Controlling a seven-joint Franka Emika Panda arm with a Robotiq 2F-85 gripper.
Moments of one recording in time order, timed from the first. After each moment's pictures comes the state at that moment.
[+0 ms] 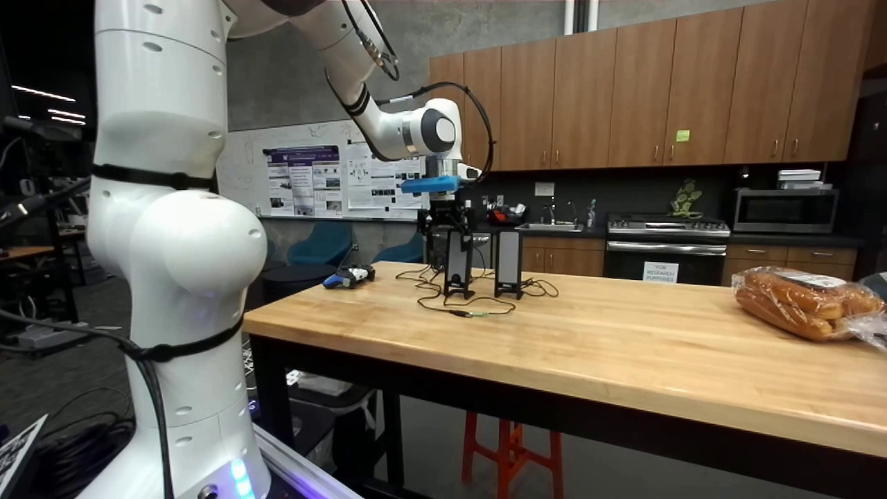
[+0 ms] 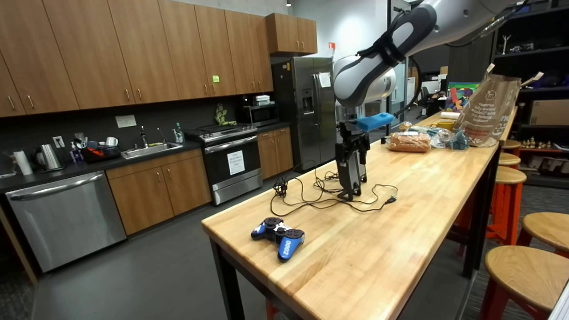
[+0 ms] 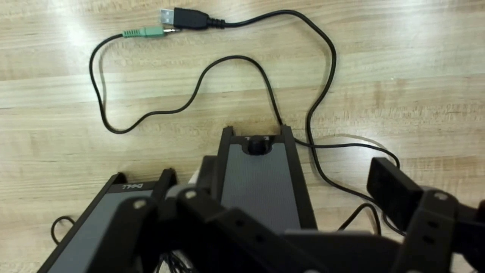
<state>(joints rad) 0.00 0.10 0.01 -2.03 -0.06 2.12 -0.05</state>
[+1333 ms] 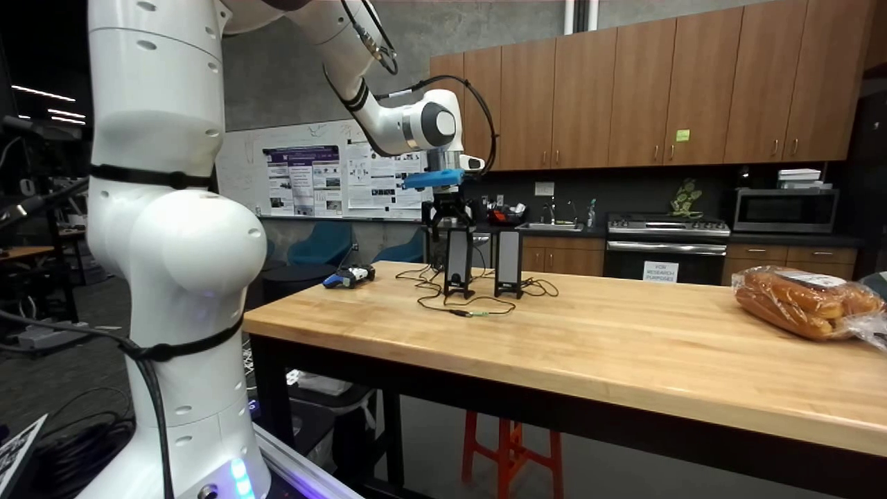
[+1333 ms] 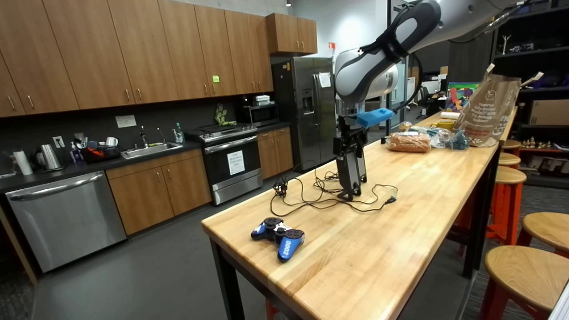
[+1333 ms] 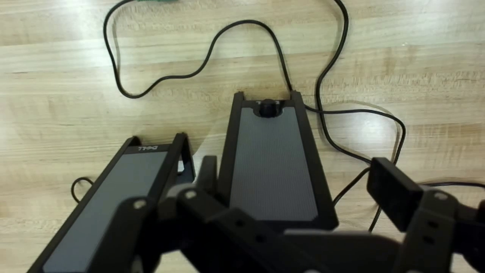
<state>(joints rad) 0.00 0.08 0.00 -2.03 -0.07 2.18 -0.05</state>
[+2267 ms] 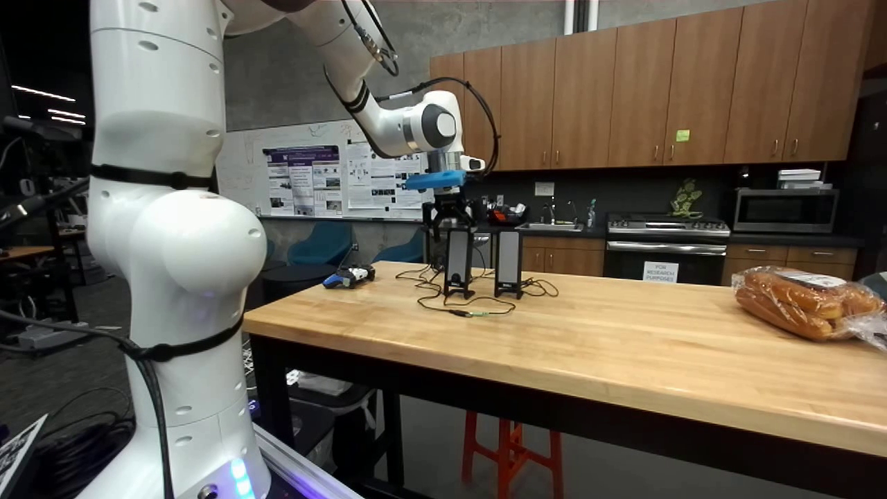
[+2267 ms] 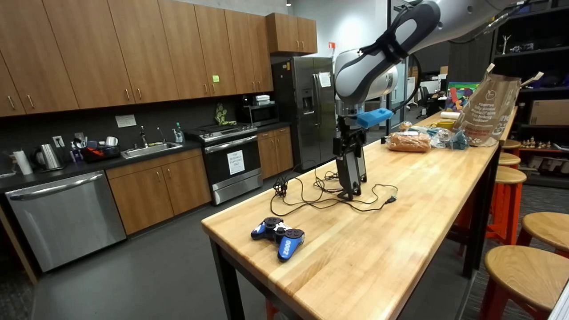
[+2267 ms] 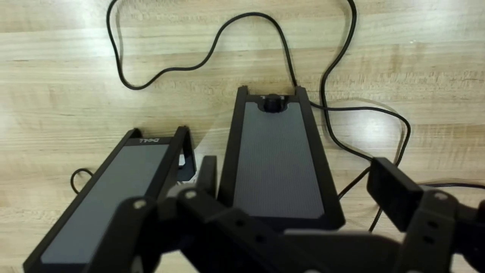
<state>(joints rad) 0.00 0.08 0.00 -2.03 -0.08 2.20 -0.07</state>
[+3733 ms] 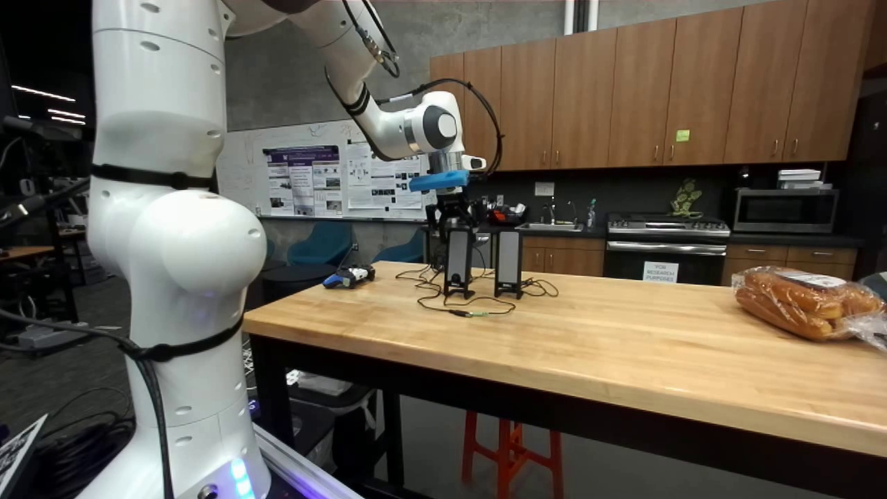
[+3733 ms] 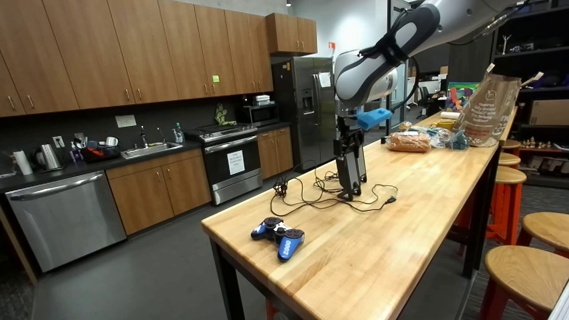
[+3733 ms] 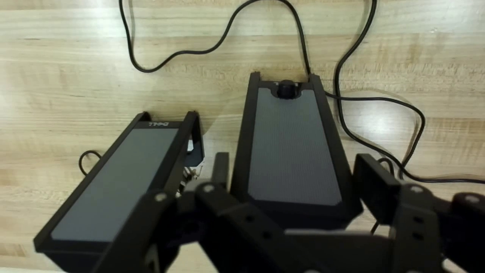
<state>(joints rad) 0.00 0.09 0.00 -2.03 -0.11 2.24 -0.09</state>
